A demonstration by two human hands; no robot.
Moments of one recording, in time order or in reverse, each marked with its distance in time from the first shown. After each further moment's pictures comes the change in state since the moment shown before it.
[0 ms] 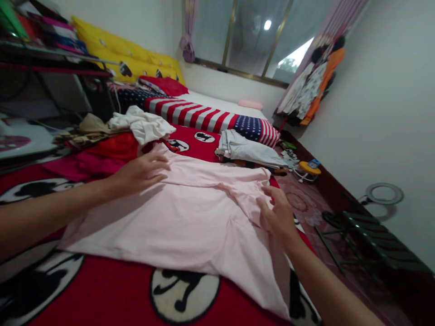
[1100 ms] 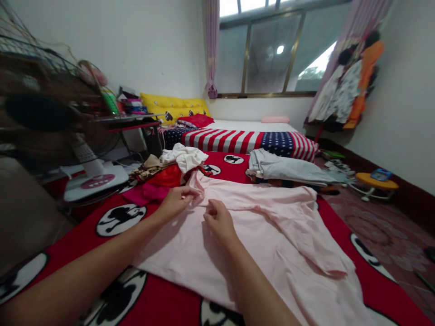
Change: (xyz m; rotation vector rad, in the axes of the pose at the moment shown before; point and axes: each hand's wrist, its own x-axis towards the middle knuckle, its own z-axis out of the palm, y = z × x) left_hand -0.013 0.003 0.002 -0.488 0.173 -0.545; right_hand 0.000 -0.155 0.194 0.792 -0.363 0.038
